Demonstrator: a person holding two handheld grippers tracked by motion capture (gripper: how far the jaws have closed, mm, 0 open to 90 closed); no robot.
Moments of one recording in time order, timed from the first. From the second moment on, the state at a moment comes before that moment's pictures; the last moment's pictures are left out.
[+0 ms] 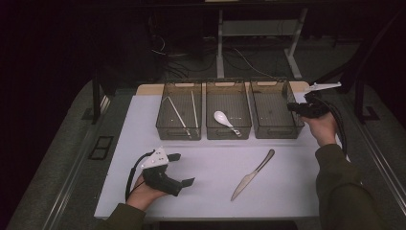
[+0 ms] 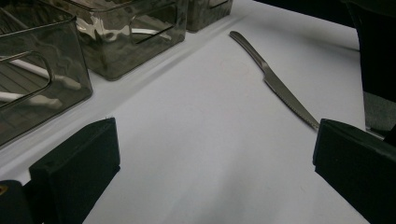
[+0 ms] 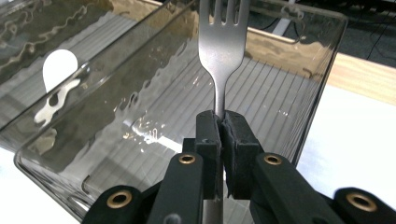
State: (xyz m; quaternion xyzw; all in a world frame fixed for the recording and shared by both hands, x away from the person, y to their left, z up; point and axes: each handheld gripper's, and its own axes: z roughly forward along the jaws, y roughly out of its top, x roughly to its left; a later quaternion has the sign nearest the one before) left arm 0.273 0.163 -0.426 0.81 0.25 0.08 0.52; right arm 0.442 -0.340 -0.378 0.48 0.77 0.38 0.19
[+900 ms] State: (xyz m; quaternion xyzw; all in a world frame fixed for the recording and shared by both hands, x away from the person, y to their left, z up) left arm 0.273 0.162 -0.426 0.81 0.25 0.08 0.52; right arm 0.456 -0.315 -0.399 0.47 0.80 0.34 0.17
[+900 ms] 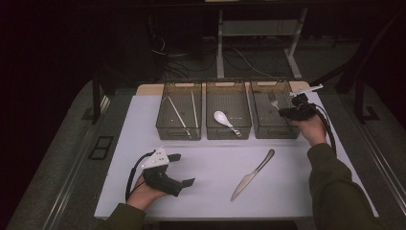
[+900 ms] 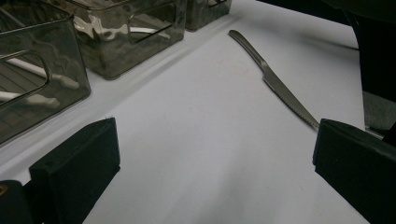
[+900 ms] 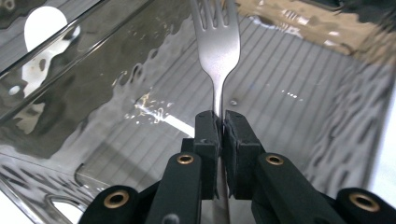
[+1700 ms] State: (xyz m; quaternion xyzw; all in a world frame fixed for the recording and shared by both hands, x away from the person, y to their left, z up) left arm 0.273 0.163 -0.426 0.82 0.25 0.08 0.52; right arm 0.431 -0.321 -0.371 0.46 0.77 0.43 0.12
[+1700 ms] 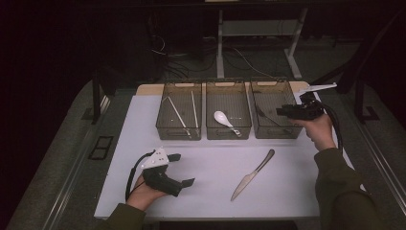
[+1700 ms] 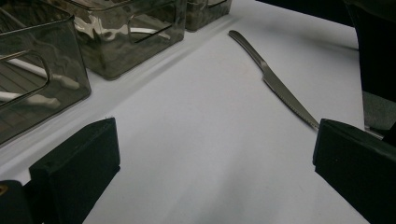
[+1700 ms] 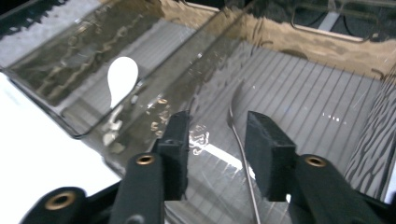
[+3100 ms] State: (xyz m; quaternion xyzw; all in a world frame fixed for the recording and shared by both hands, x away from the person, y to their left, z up) left arm 0.271 0.163 -0.424 0.82 0.25 0.08 0.52; right arm 0.320 -0.281 -0.409 0.36 0.84 0.39 0.09
